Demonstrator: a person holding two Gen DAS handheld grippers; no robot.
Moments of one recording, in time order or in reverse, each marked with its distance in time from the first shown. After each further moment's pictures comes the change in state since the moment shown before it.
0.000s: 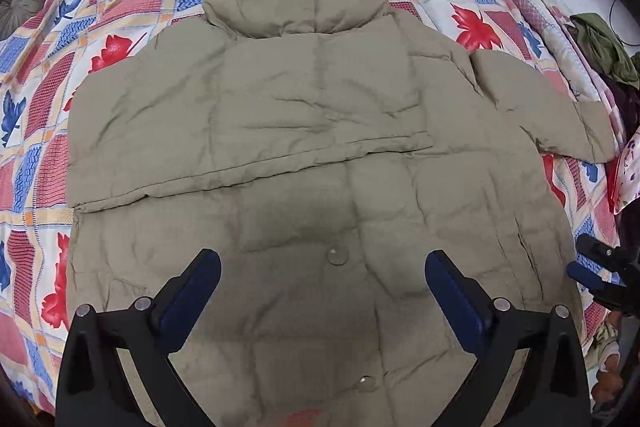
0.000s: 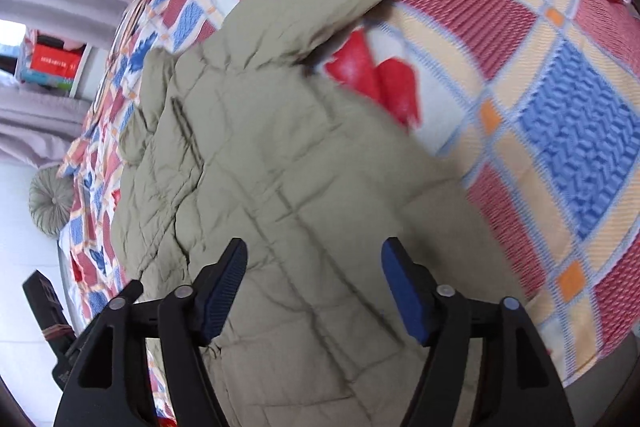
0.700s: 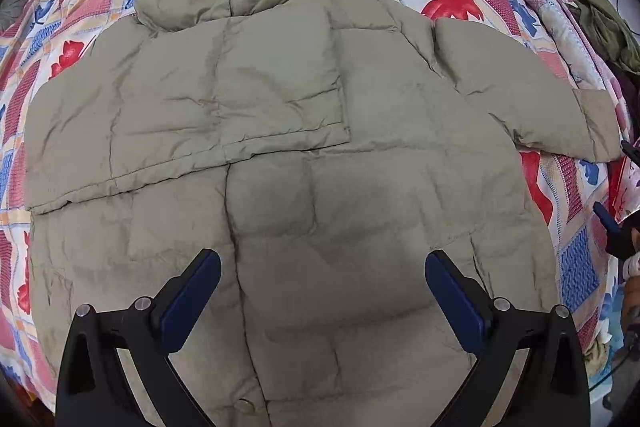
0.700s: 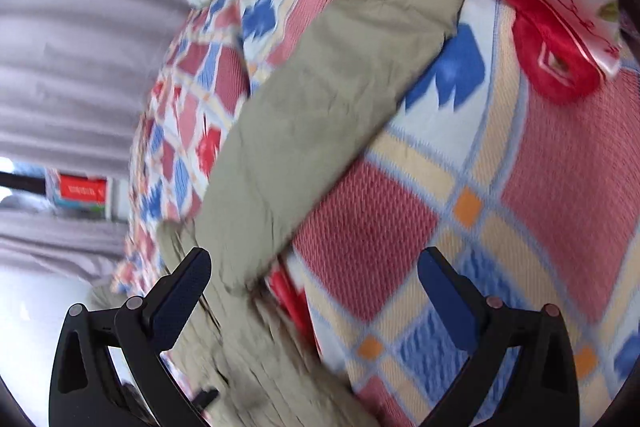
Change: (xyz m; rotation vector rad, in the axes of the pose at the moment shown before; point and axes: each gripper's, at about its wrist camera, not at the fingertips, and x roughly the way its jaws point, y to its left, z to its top) left arm 0.034 -0.081 0.018 -0.023 0.075 0.004; right arm -0.049 -0.124 0.140 0.270 -0.224 0.206
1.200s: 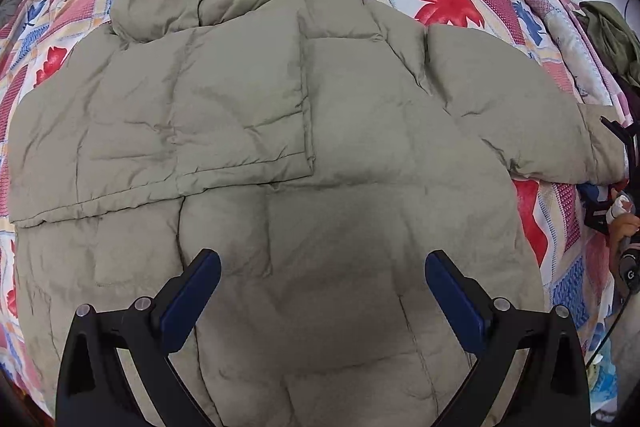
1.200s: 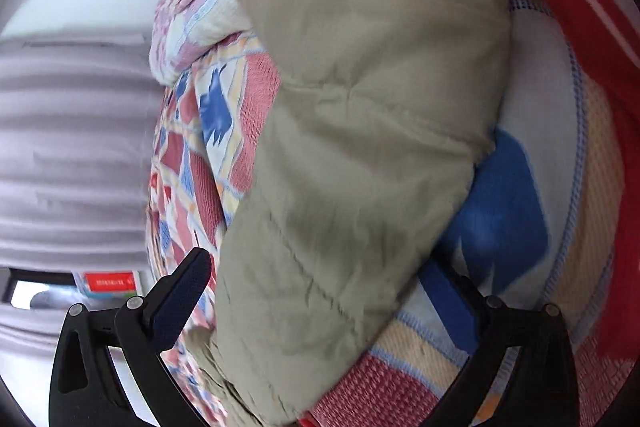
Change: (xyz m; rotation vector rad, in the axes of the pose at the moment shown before) left arm 0.020 -0.027 0.026 -0.015 -0.003 0.004; right arm 0.061 -0.034 0.095 0.247 -0.109 0.100
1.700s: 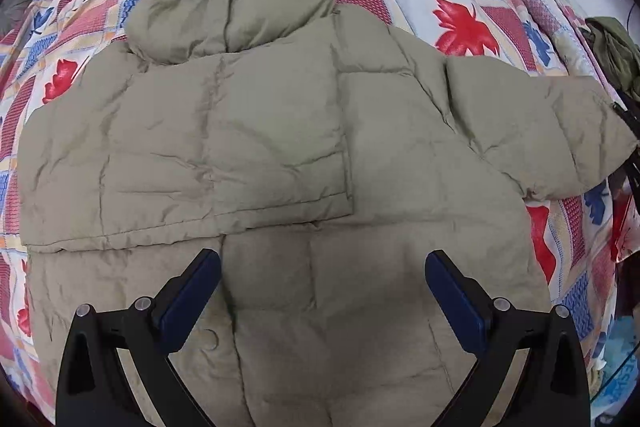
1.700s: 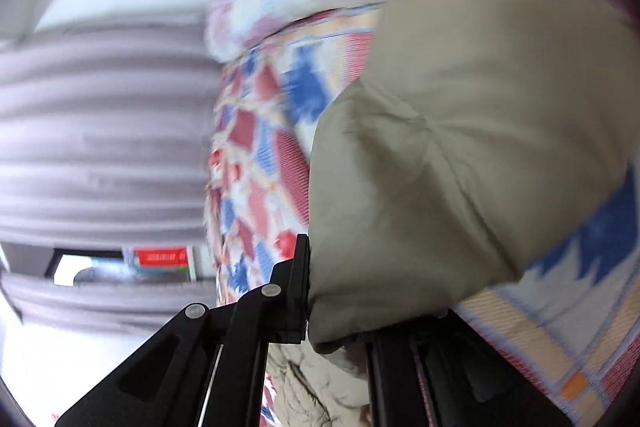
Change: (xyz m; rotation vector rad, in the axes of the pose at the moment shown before) left arm -0.010 0.031 0.021 -0.020 -0.049 0.008; right arm 0.008 0.082 -0.008 -0.112 0.110 0.202
